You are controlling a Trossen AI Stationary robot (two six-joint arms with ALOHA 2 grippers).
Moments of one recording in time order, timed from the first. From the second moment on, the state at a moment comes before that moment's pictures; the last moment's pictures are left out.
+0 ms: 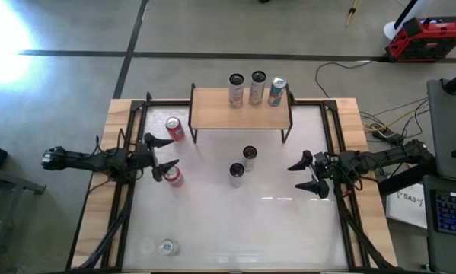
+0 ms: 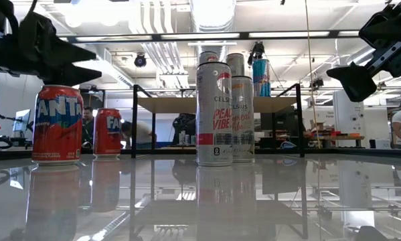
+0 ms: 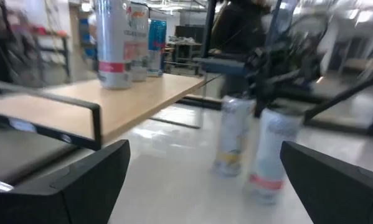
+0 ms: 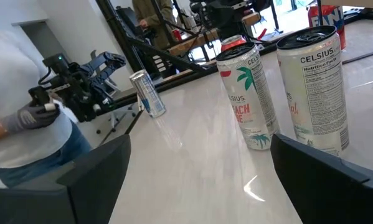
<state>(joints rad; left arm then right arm) -0.13 0.08 0.02 0.08 -0.47 -0.09 0.20 0.19 0.01 0.10 -0.02 0.41</state>
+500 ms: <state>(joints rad) -0.13 0.08 0.02 0.13 -0.43 -0.55 0.20 0.19 0.01 0.10 -0.02 0.41</state>
